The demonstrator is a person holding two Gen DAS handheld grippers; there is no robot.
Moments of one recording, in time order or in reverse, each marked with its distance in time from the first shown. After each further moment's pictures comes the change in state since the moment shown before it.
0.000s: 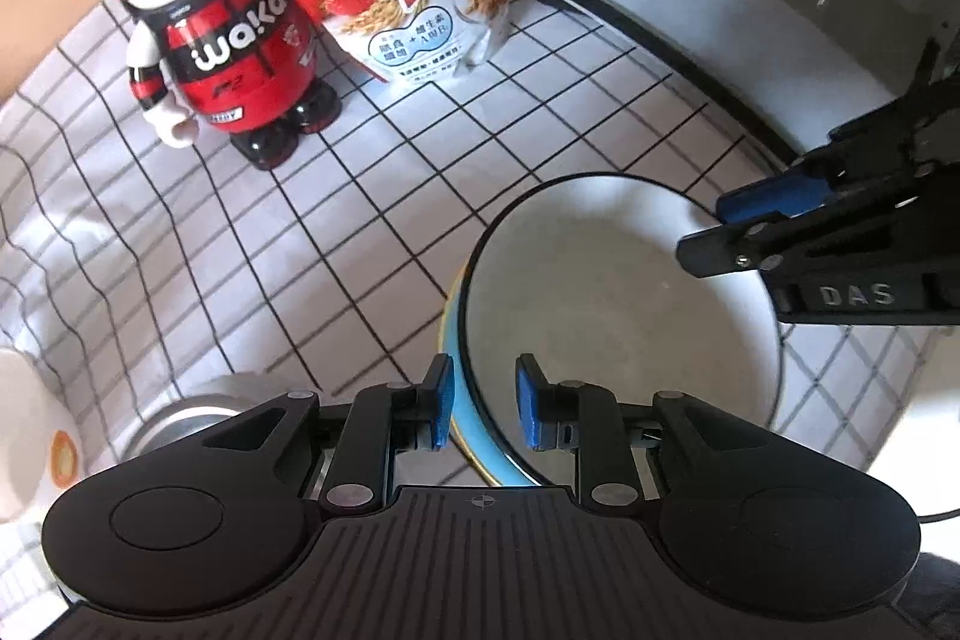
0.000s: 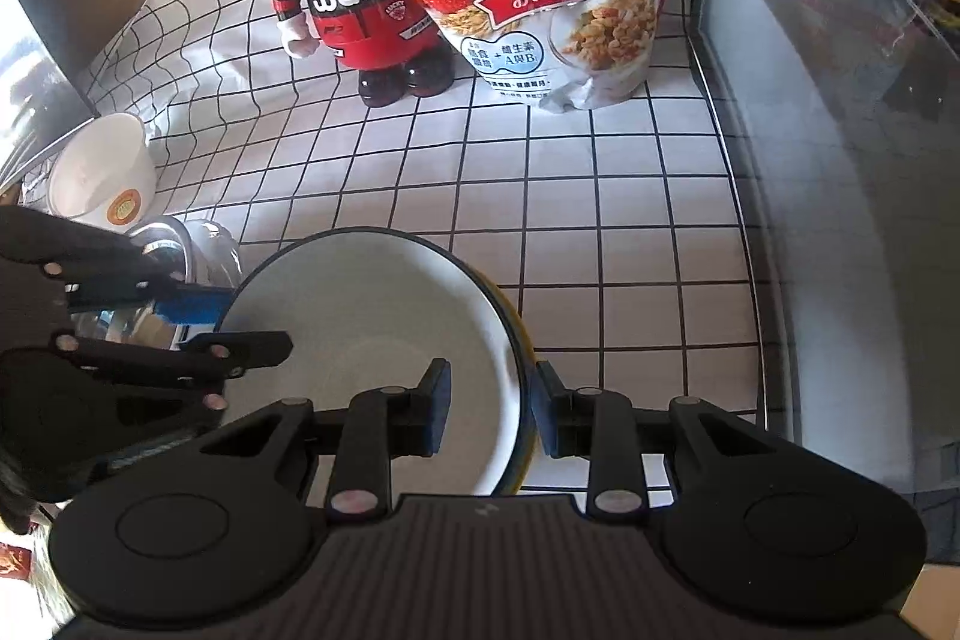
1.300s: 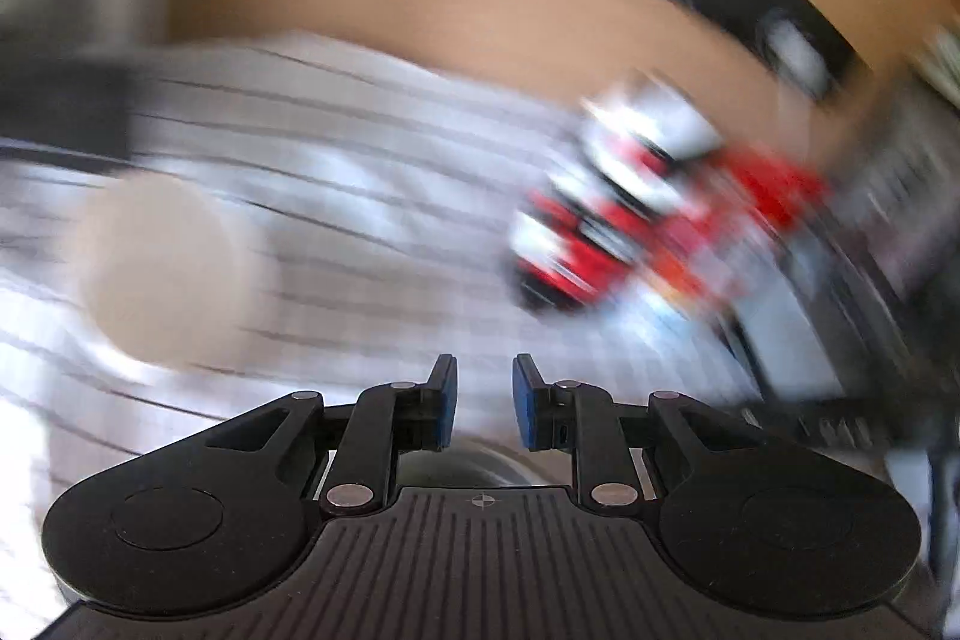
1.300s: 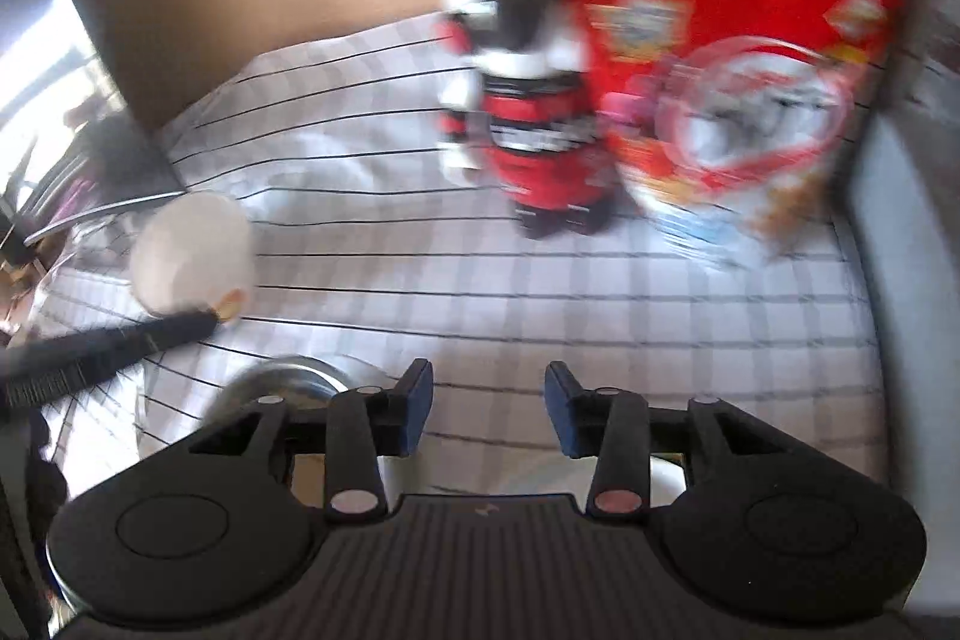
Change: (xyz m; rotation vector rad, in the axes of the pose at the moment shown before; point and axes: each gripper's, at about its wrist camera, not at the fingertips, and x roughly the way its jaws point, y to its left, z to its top) left arm -0.102 0.204 -0.098 -0.743 -0.472 0.022; right arm 0.004 0.142 0.089 -0.105 -0.091 0.088
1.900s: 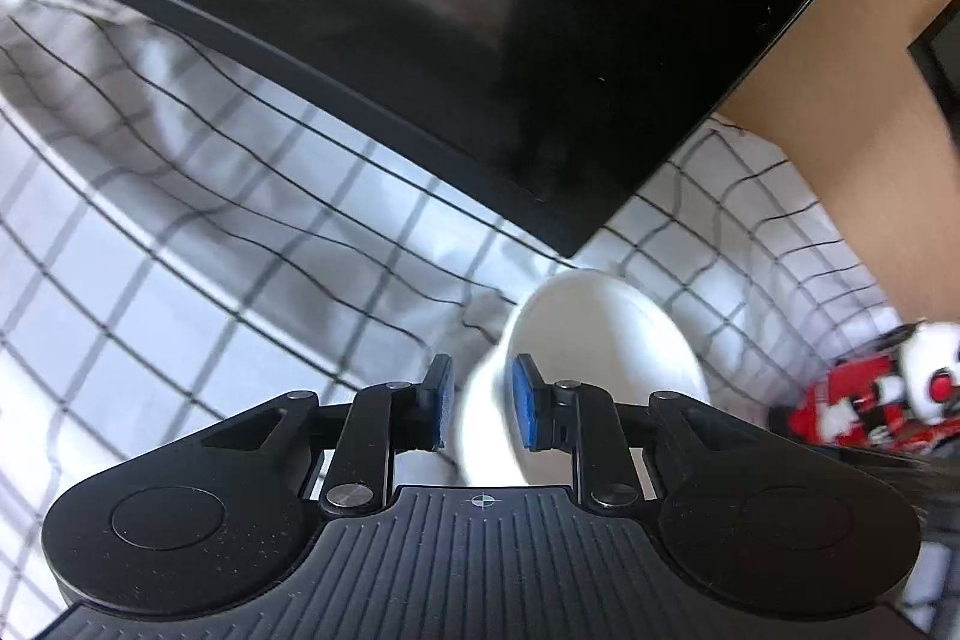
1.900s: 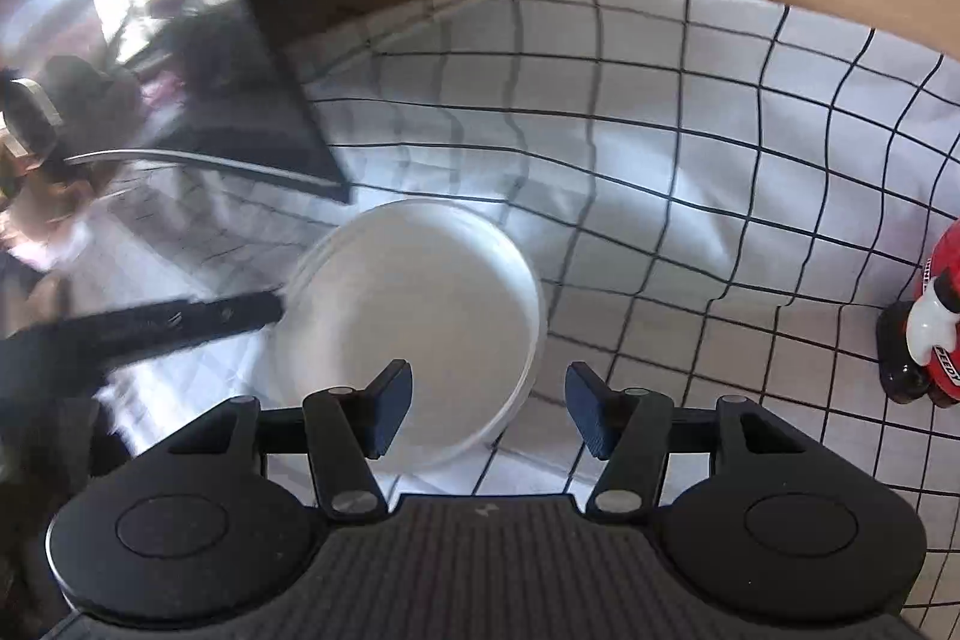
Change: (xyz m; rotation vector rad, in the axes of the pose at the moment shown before) left arm 0.058 0.215 0.046 -0.332 0.056 0.071; right arm 0.172 0.178 0.082 -0.152 0.128 0.054
